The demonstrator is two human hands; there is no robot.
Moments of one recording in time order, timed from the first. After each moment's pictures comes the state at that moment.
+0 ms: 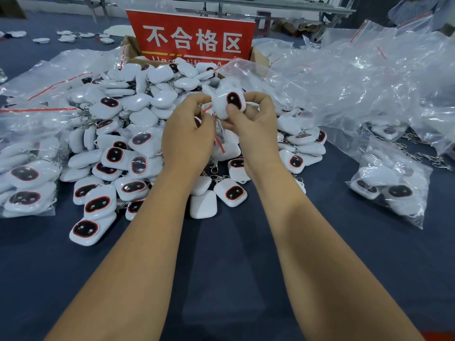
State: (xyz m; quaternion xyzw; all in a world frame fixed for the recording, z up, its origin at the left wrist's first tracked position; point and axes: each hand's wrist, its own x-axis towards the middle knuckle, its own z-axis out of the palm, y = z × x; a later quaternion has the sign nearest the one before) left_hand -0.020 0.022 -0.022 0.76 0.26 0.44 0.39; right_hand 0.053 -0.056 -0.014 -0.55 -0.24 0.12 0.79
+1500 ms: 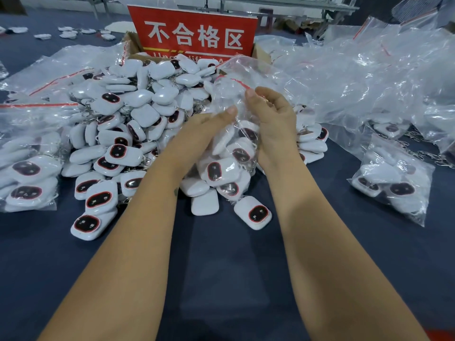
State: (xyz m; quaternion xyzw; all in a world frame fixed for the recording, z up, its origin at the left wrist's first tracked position) left_hand -0.037 0.027 -0.015 0.74 0.17 0.14 0.64; right_hand 0.074 -0.067 -0.010 -0.50 -0.15 0.17 0.84
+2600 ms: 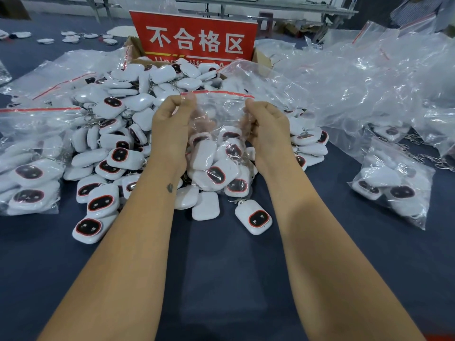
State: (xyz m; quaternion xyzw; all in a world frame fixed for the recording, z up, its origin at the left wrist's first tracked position) left_hand -0.026 0.047 -0.021 0.52 0.21 0.41 0.72; right_hand 0.074 -0.066 -0.014 -0.54 -0.16 0.20 0.80
